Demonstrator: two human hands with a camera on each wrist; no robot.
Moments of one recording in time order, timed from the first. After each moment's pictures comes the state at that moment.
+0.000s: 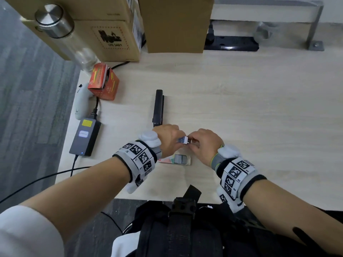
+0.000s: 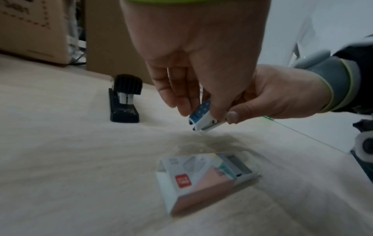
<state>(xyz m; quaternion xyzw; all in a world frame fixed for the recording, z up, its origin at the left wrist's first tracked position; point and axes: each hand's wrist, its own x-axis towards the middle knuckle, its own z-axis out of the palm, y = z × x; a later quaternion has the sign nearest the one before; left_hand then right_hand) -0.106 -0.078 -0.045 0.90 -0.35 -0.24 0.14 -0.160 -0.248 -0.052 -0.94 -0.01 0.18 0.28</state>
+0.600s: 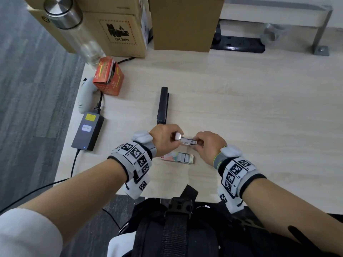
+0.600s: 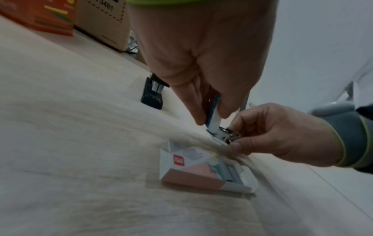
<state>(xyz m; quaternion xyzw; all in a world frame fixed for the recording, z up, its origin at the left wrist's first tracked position) -0.112 -0.067 -0.052 0.88 -0.17 -0.26 0.37 -0.165 -0.257 -0.066 -0.94 0.05 0.20 0.27</state>
